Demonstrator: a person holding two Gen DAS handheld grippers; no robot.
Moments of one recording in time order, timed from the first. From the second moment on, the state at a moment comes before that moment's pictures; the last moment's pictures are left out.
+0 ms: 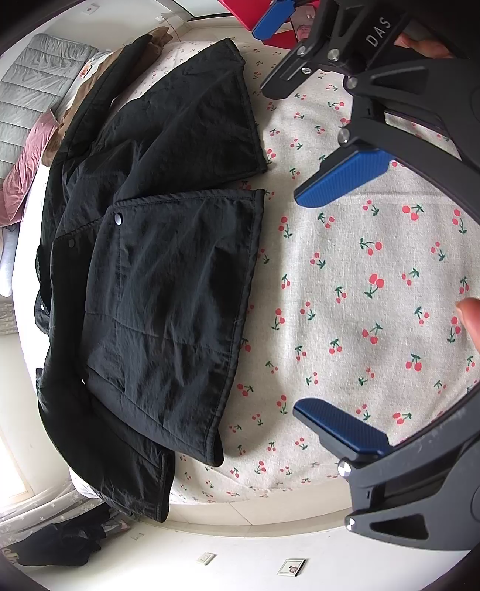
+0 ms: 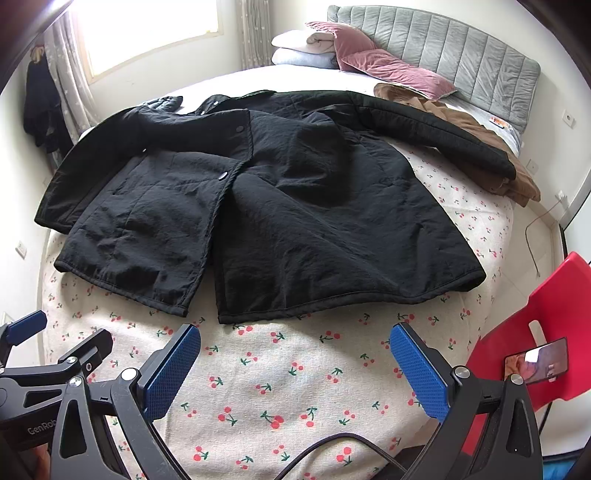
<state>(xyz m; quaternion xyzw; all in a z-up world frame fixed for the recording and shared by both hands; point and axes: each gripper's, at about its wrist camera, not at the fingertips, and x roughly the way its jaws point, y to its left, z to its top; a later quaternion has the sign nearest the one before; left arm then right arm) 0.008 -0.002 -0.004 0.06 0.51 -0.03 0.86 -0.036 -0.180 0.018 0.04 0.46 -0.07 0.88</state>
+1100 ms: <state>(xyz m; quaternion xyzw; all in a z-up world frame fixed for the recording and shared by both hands) 0.014 -0.003 -0.005 0.06 0.51 -0.03 0.86 -0.033 -0.187 0.020 0.04 0.46 -0.08 0.88</state>
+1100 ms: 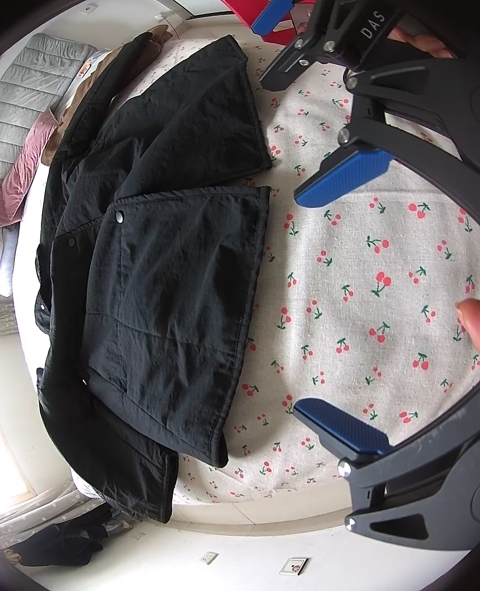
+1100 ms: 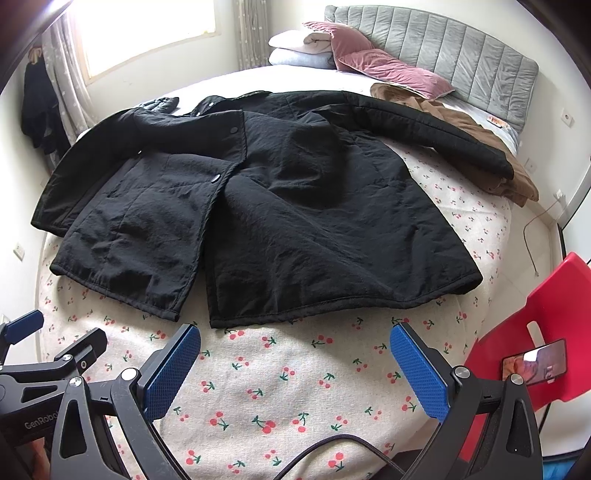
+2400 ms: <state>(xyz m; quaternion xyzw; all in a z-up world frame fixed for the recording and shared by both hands) 0.178 0.161 -0.066 -0.13 0.58 -0.22 0.77 0.049 -0.416 -0.063 0.29 0.46 0.11 0.83</state>
